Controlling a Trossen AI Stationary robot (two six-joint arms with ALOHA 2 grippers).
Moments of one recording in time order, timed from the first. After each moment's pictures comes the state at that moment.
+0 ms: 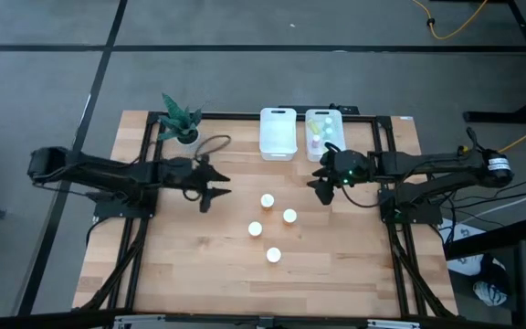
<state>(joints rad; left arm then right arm) 0.09 1.00 0.35 0.23 -0.01 -0.16 -0.04 1.08 0.76 -0.41 0.12 0.54</state>
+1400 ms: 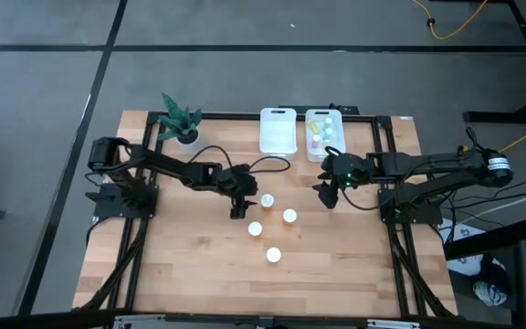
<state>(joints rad) 0.05 1.65 0.82 0.02 0.00 0.09 -0.03 1.08 0.76 -0.52 0.12 0.49</state>
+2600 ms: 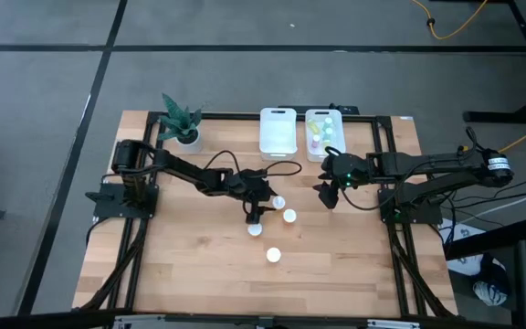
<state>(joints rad) 0.03 1.85 0.90 0.35 0.06 0.14 -0.03 1.08 0.76 -0.53 0.12 0.49</state>
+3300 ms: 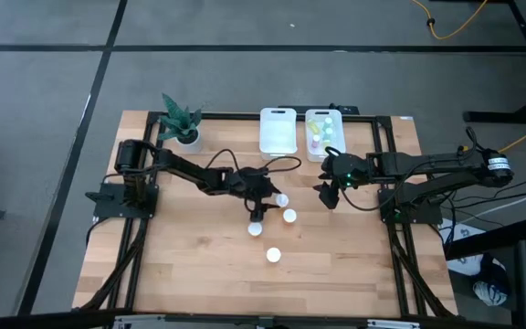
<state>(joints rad) 0.05 1.87 0.90 0.44 0.07 0.06 -0.03 1.08 0.76 -0.54 0.12 0.46</state>
